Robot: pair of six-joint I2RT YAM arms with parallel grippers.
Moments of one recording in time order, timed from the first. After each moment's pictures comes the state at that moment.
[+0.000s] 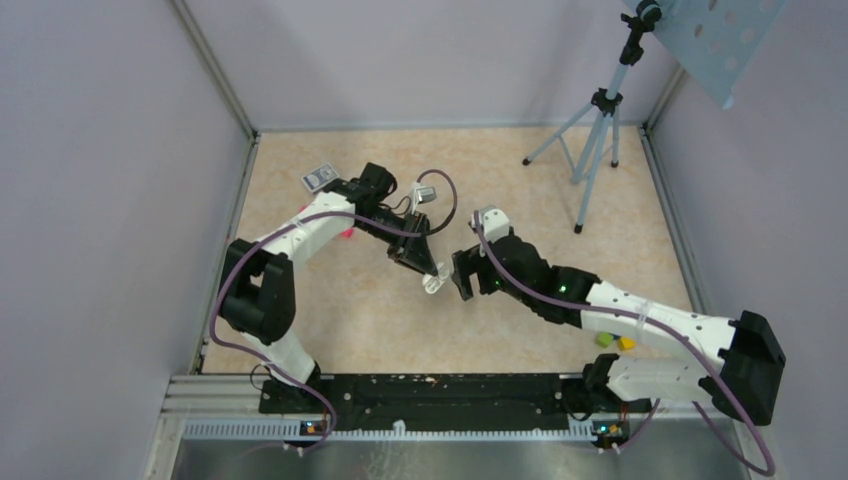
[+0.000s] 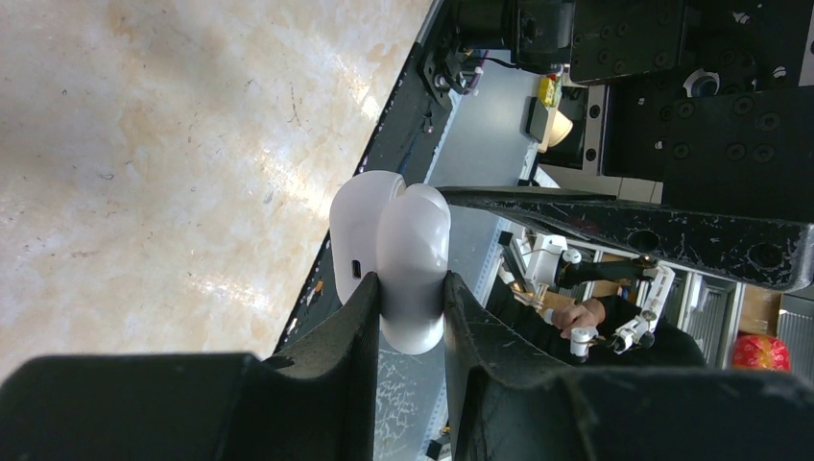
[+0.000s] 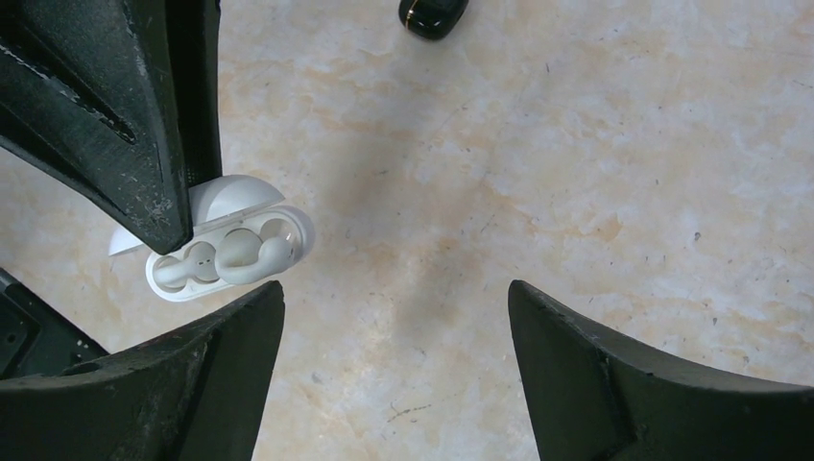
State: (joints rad) left arm -0.43 1.69 1.29 -0.88 1.10 -0.08; right arm 0.99 1.12 0.80 -0.25 0.31 0.32
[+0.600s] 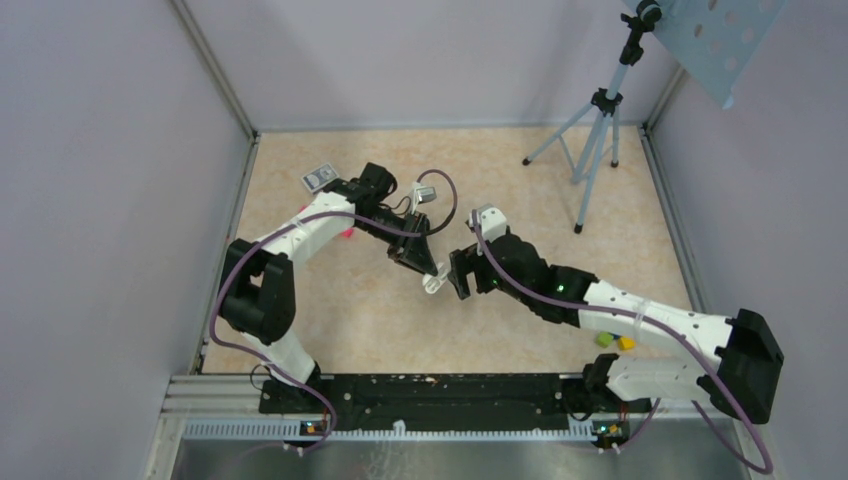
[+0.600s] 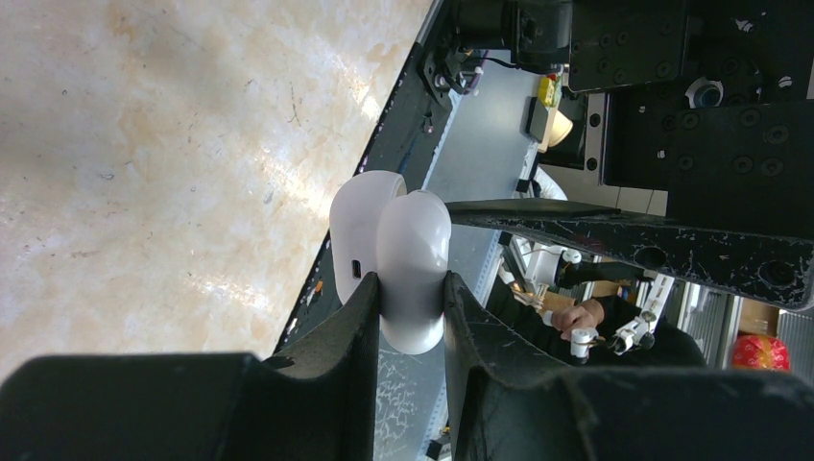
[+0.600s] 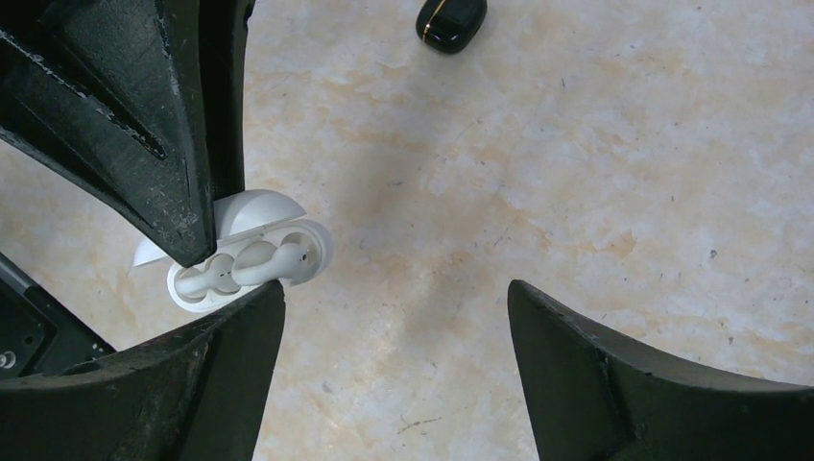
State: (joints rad) left arm -0.43 1.69 1.29 -0.88 1.10 -0.08; right arm 0.99 1.13 0.80 -0.20 0.28 0.32
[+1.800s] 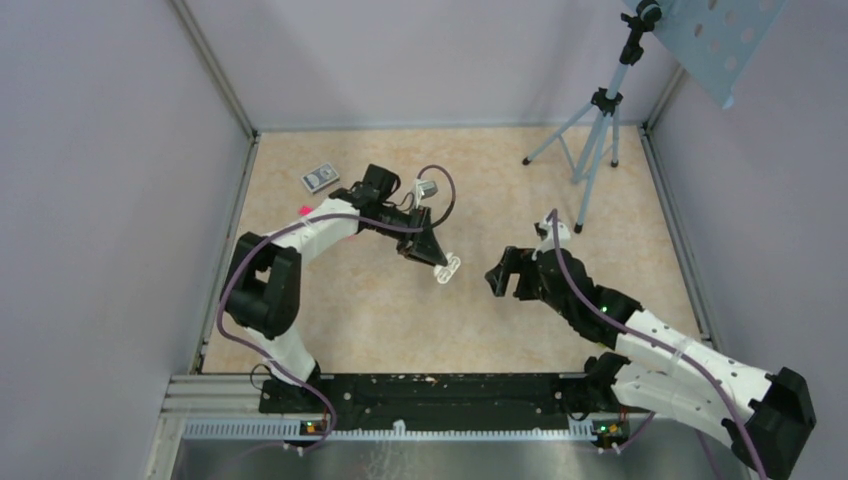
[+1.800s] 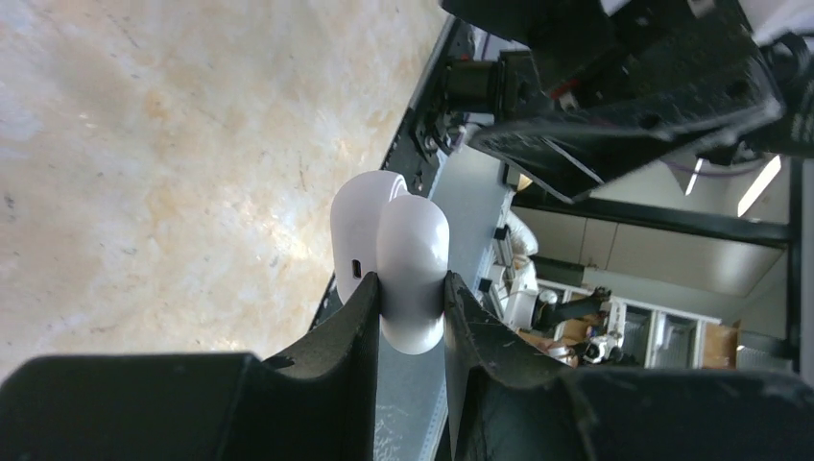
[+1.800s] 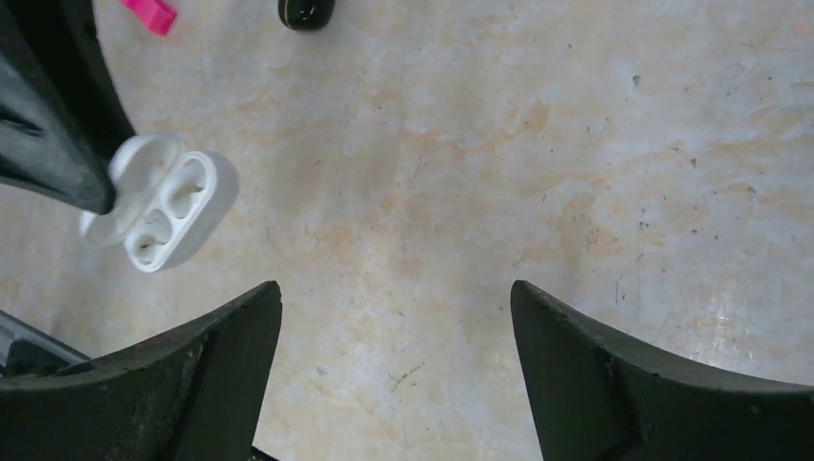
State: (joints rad) left arm -0.43 1.71 1.24 -0.61 1.13 -0.29; right arm 0.80 0.81 0.54 -0.25 0.26 0.64
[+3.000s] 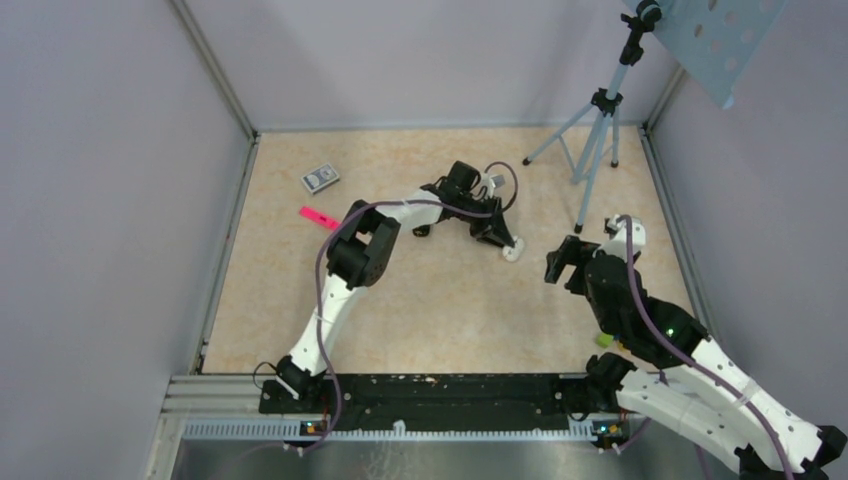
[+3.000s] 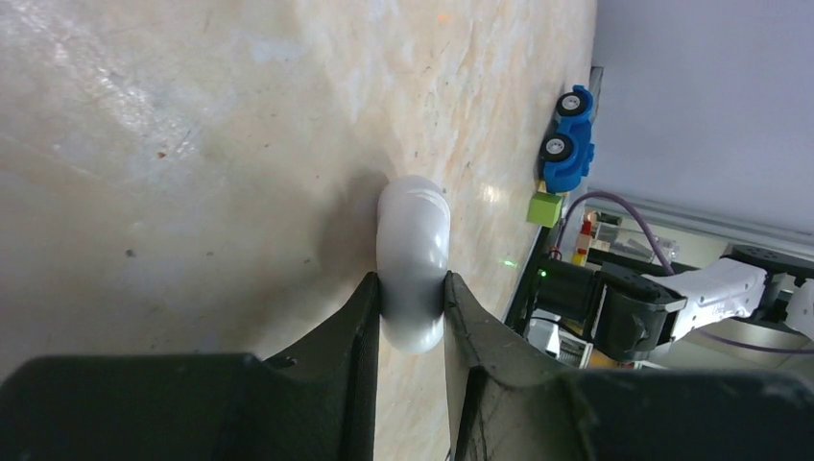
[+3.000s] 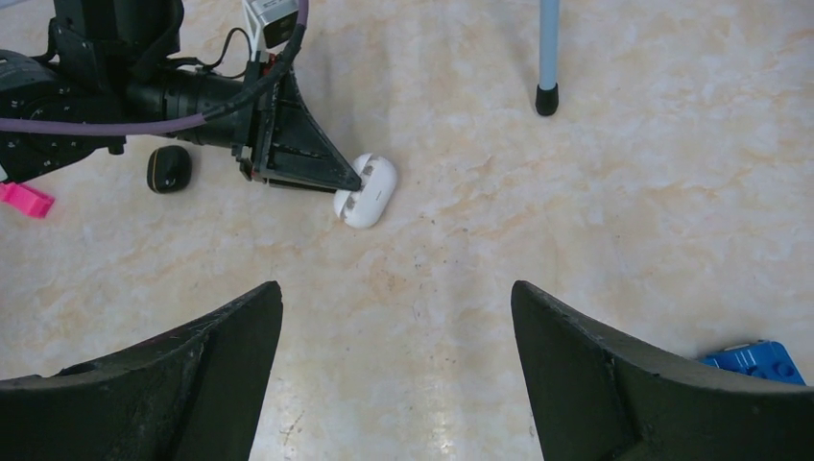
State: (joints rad) left arm -0.64 2.48 1.88 -0.20 0.91 -0.68; right arm 0.79 0.55 0.74 -0.70 0.70 0.61
